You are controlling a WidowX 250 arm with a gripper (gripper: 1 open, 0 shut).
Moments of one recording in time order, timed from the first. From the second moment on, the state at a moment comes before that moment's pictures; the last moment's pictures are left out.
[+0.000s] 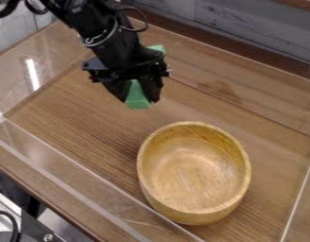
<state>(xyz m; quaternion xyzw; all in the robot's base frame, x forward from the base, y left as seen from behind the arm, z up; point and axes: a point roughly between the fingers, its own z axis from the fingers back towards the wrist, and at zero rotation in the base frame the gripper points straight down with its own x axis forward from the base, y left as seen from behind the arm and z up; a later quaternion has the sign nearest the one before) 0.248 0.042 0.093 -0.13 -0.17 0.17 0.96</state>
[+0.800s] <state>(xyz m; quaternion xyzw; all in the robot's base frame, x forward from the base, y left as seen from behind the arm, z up) 0.255 0.048 0.082 -0.12 -0.17 0.18 0.96</state>
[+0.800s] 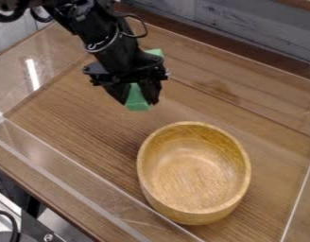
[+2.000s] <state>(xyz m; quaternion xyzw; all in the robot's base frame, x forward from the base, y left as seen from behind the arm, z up) 0.264 0.056 0.066 -0.12 -0.17 0.19 0.96</state>
